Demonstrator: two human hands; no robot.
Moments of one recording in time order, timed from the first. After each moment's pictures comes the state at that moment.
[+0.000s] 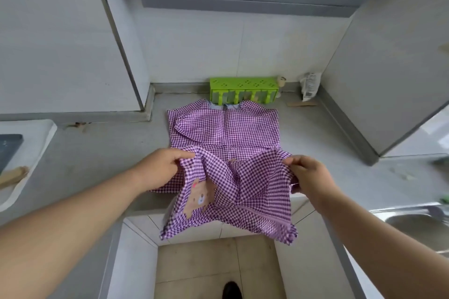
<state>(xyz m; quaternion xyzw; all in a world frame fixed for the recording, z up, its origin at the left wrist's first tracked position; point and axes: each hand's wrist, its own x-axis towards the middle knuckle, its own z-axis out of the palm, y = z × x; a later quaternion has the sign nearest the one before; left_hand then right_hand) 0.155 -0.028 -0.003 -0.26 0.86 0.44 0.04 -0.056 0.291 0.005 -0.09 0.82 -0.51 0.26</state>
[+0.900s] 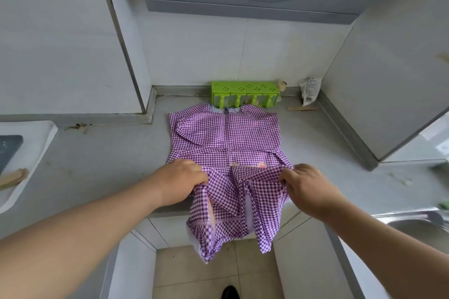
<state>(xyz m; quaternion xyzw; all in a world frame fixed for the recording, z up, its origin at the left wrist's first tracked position) 0.143 -0.011 -0.027 0.02 1.00 0.06 0.06 -0.059 0.300 0.002 -0.53 0.85 -0.04 0.01</state>
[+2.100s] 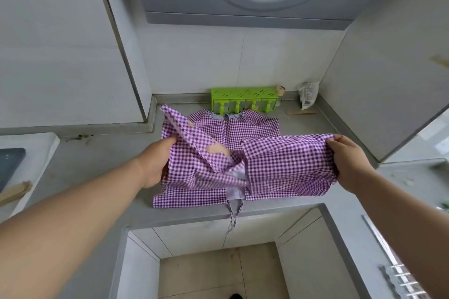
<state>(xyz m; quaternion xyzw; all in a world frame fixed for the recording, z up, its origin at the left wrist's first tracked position) 0.129 -0.052 0.027 -0.38 0.58 0.72 -0.03 -0.115 0.297 0.057 0.03 0.79 -0.59 0.17</state>
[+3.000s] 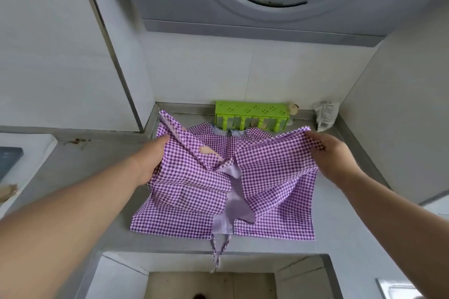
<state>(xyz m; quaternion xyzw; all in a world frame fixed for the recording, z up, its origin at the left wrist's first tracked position) 0.038 -0.091 0.009 -0.47 0.57 0.67 -0.07 -0.247 0.235 0.043 -0.27 0.89 -0.36 0.10</state>
